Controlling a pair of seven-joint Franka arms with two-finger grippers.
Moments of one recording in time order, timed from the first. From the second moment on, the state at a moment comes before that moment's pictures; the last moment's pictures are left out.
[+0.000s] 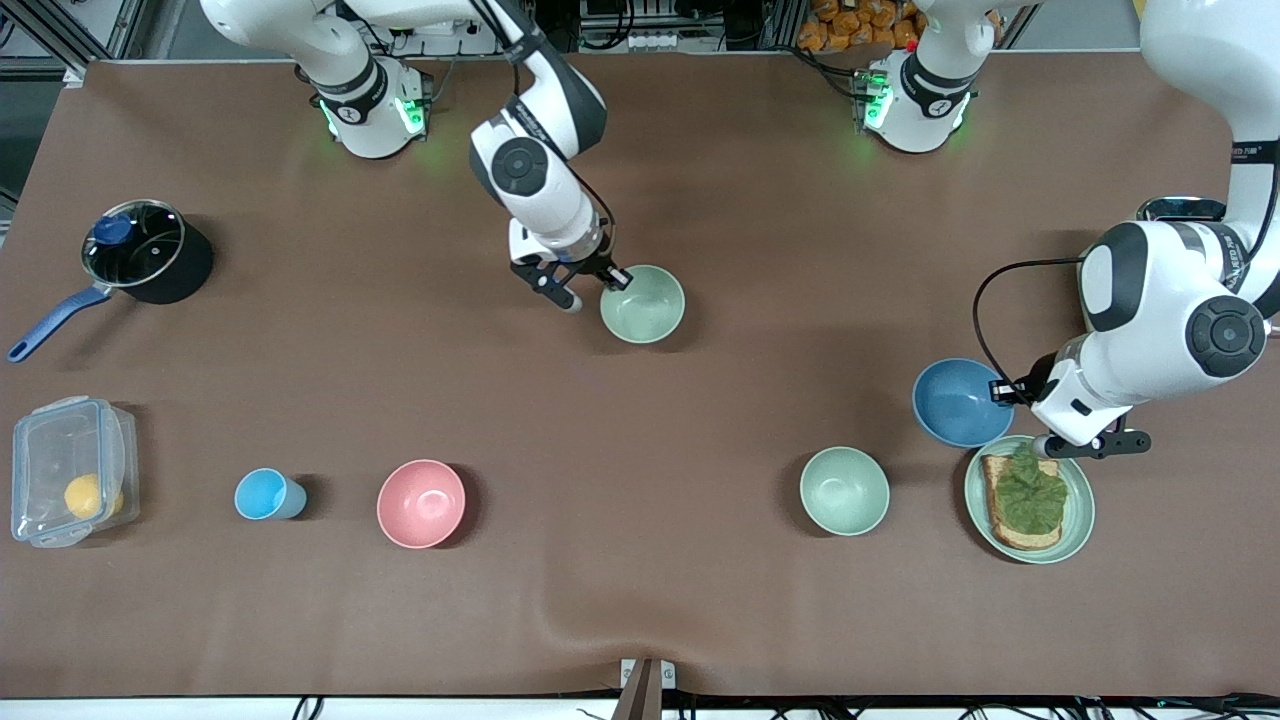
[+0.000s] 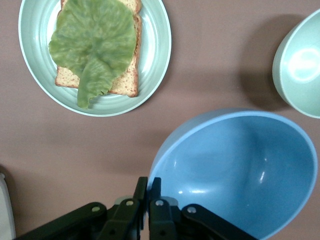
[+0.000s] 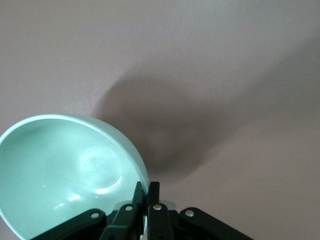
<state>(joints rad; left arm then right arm) 0.13 0.37 -0.17 -1.80 0.05 2.05 -0.12 0.84 0.38 0.02 -2.10 0.37 2.60 1.26</state>
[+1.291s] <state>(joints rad) 0.11 0.40 -0.17 -1.79 0.05 2.05 -0.12 0.92 0.48 0.02 -2.05 0.37 2.66 1.34</state>
